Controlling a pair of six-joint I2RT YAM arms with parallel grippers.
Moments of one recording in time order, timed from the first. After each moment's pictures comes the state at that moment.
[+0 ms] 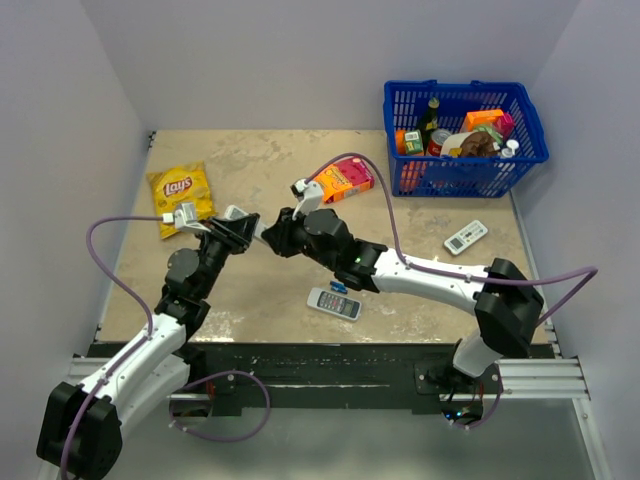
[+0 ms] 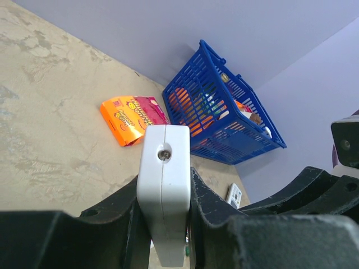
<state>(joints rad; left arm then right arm) -0.36 0.80 0.30 0.60 -0.03 -0.82 1.04 1.60 1.14 0.23 0.20 0.61</state>
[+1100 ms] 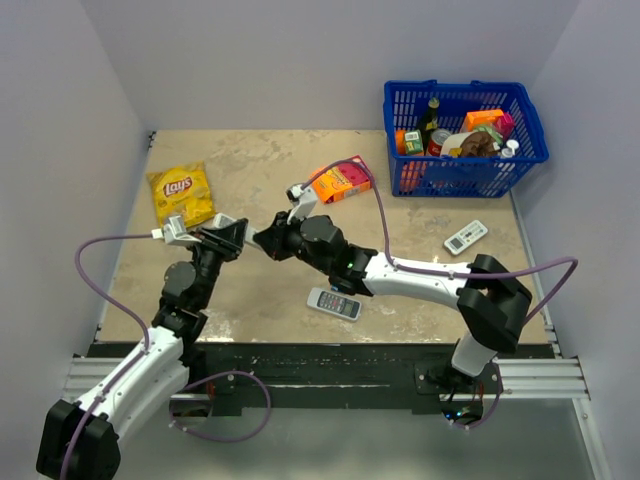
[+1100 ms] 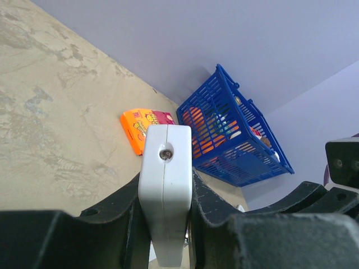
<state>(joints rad) -0.37 0.68 0.22 0.59 -0.16 -0.85 1.05 1.66 1.10 0.38 0.17 0.63</state>
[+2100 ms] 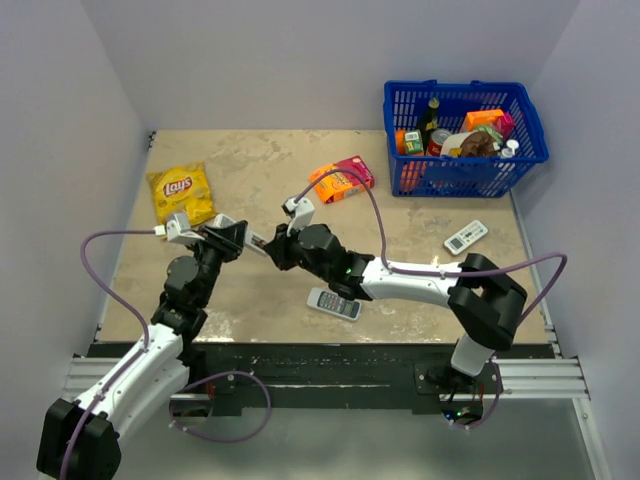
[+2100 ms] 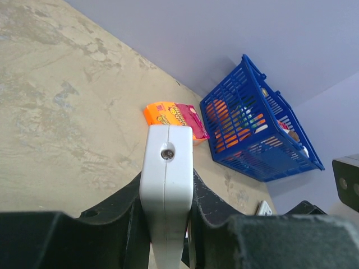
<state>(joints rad) -0.36 0.70 0.26 0.49 -0.19 -0.80 1.06 1.70 1.04 0.38 0.19 0.51</state>
